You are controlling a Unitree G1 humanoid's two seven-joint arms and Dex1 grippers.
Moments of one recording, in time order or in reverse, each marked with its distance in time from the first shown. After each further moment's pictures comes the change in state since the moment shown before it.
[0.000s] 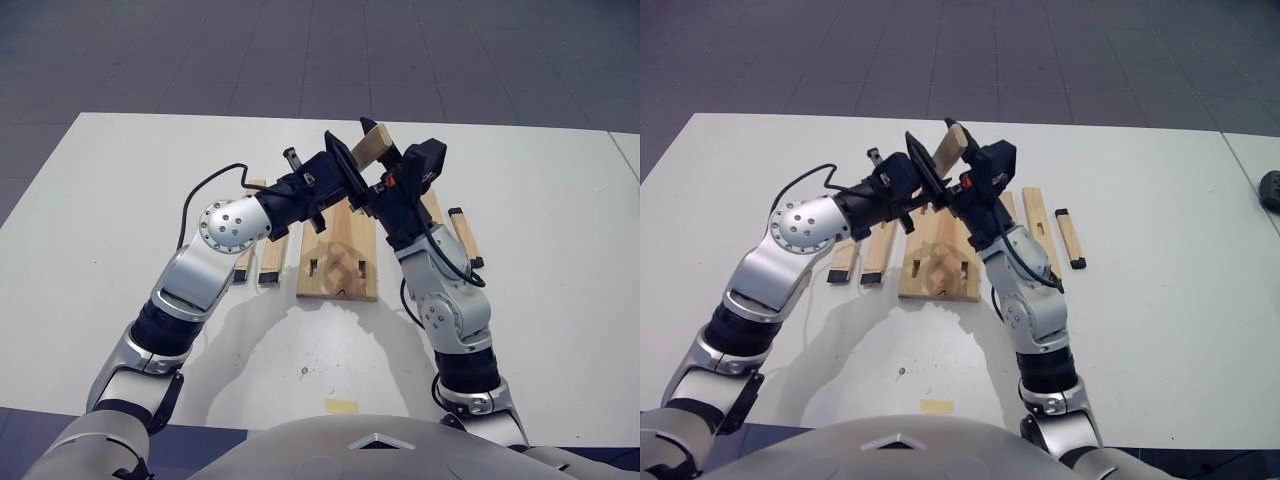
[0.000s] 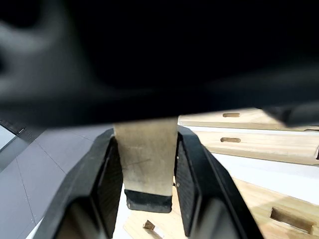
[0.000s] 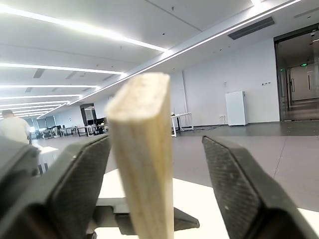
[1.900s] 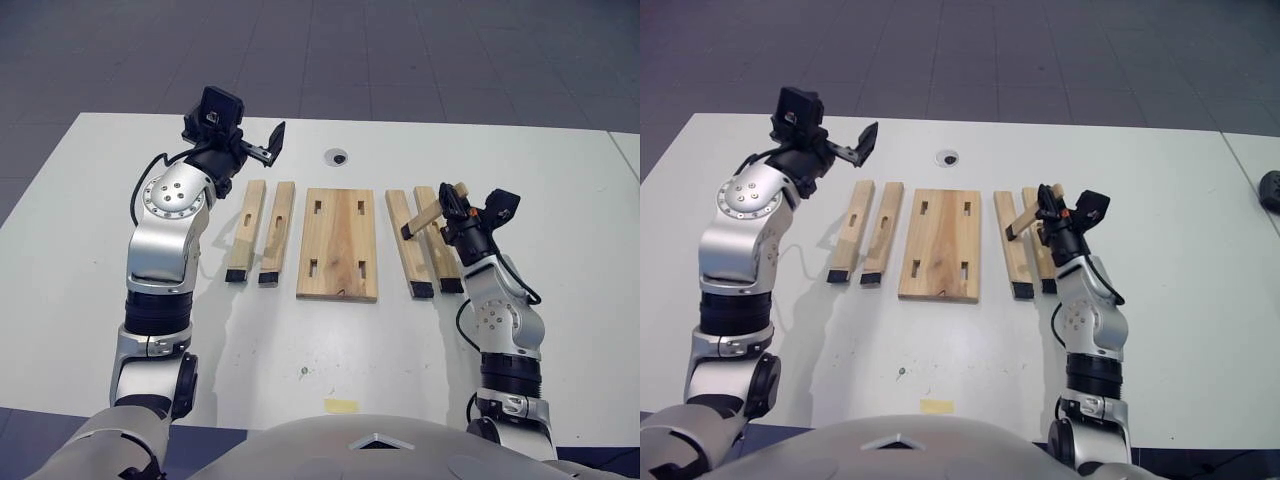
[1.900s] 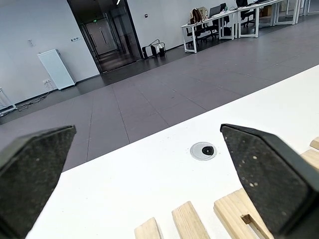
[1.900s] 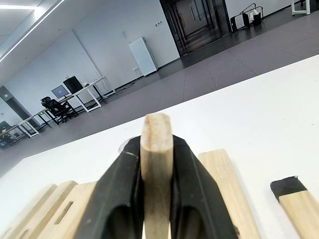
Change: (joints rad) left arm -0.032 -0.114 0.366 0.151 -0.005 0.143 0.214; right arm 0.057 -0.117 -0.421 0.303 0.139 0.122 -0.064
